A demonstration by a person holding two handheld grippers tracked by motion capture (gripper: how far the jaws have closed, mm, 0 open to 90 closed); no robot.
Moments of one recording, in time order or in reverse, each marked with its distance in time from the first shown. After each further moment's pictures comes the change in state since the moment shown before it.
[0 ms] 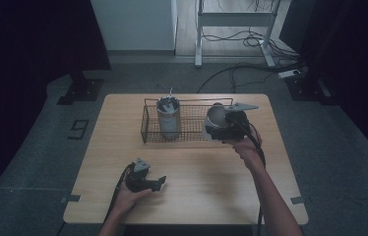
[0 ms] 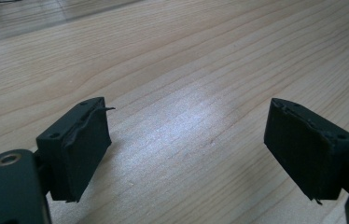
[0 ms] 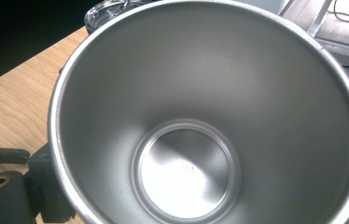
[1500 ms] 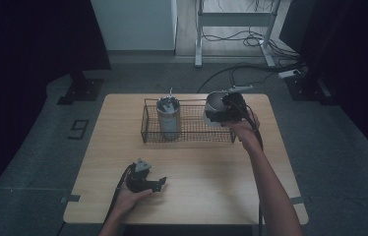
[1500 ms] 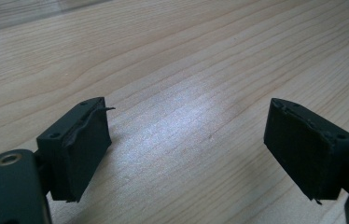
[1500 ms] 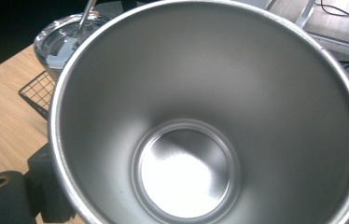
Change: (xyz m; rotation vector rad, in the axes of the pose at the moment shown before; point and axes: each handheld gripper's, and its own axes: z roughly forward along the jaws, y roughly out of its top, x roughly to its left) left arm -0.001 -0.001 0.002 0.019 -0.001 -0.007; right arm -0.026 0.040 0.030 0.051 -0.048 -0.003
